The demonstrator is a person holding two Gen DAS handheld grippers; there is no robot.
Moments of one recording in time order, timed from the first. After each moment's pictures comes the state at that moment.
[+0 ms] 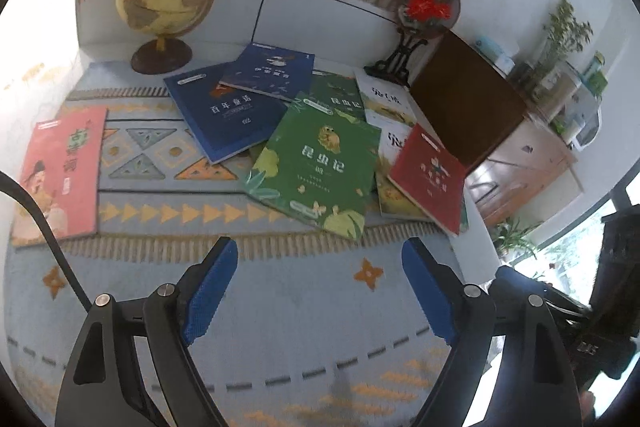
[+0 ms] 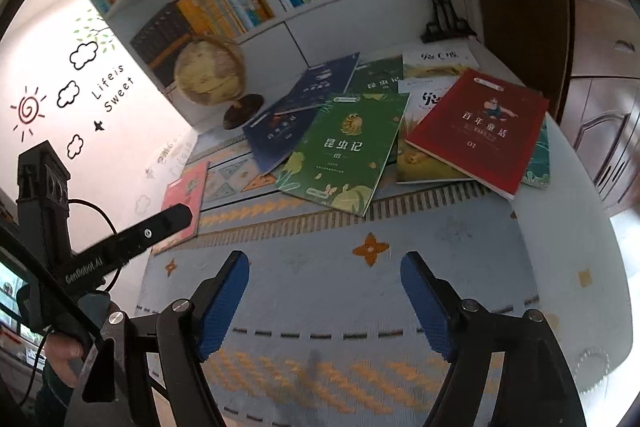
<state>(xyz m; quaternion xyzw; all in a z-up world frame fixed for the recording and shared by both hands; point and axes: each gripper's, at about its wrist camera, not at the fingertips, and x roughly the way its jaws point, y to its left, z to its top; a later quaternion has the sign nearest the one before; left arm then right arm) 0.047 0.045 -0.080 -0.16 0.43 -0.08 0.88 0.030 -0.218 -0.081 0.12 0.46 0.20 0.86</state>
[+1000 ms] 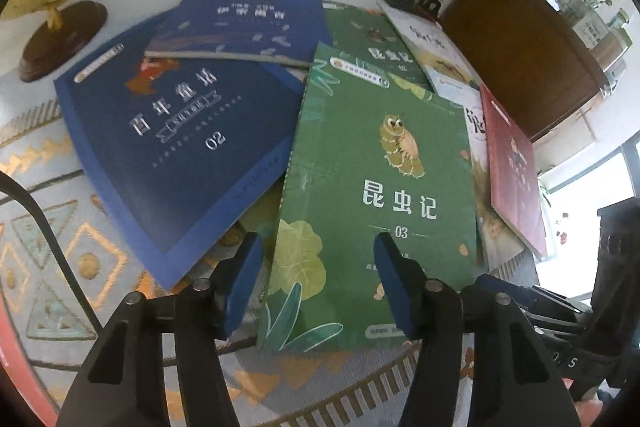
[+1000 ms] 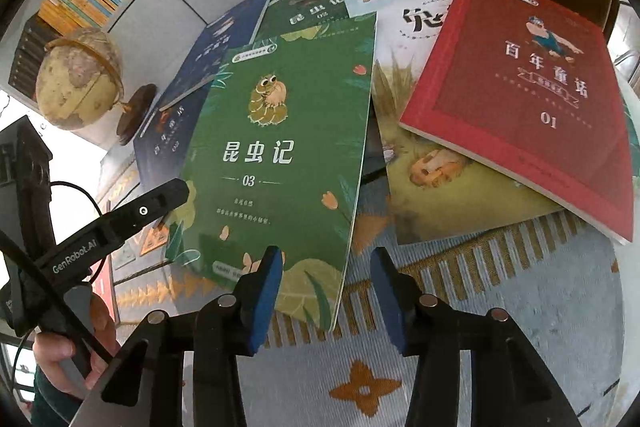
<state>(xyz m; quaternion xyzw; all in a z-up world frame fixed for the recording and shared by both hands) 0.241 0.051 -0.203 -0.10 0.54 -0.15 0.82 0.194 -0.179 -0.216 0.17 0.57 0.09 0.80</state>
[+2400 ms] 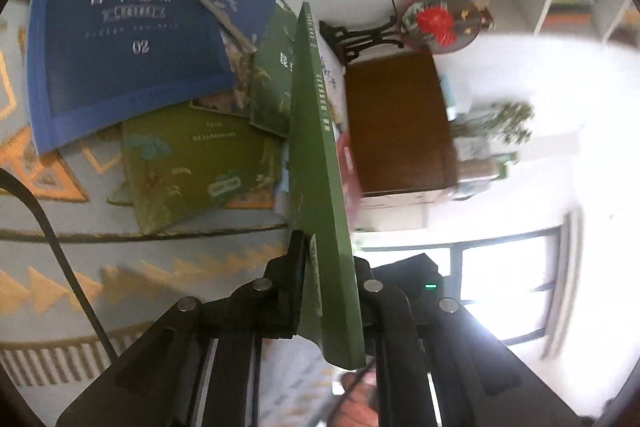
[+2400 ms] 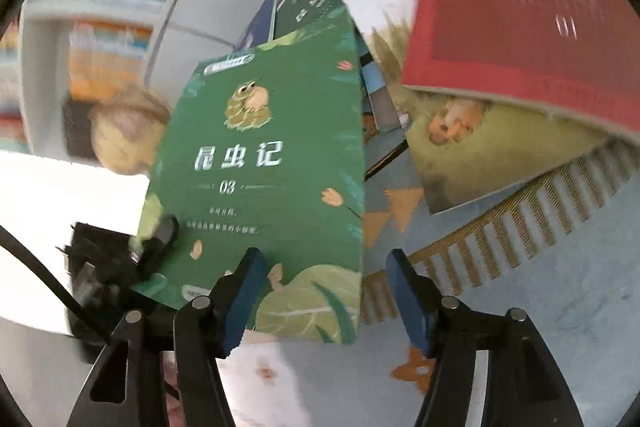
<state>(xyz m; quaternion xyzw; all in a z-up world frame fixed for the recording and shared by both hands) 0.209 0.077 -0.200 -0.47 0.49 -0.29 0.67 0.189 -0.223 -0.242 0.42 0.54 0.19 0.70</state>
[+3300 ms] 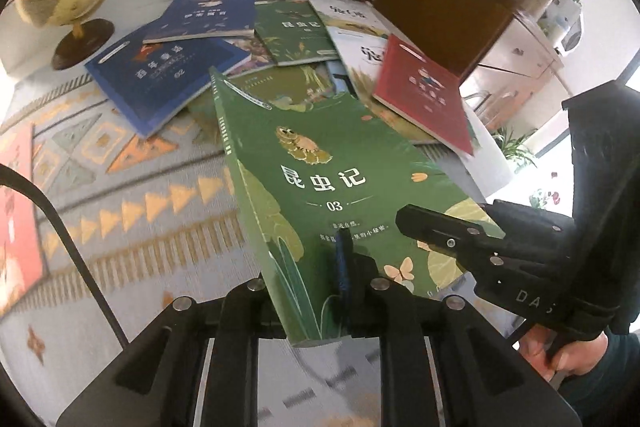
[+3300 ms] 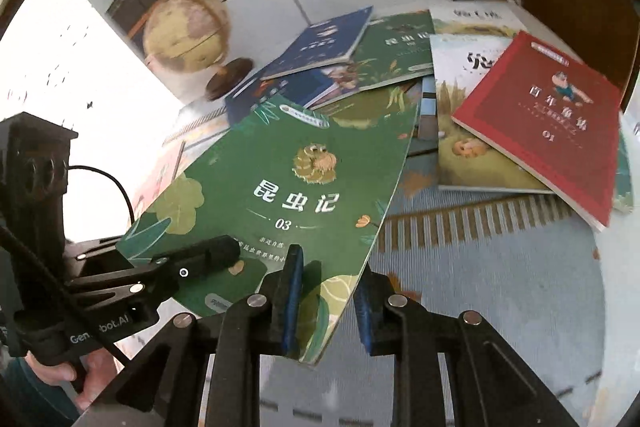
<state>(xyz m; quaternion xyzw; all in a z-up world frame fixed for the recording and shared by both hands) 0.068 0.006 -0.140 -0.06 0.51 -0.18 0.84 0.085 -0.162 -0.159 0.08 0.49 0.22 0.84</state>
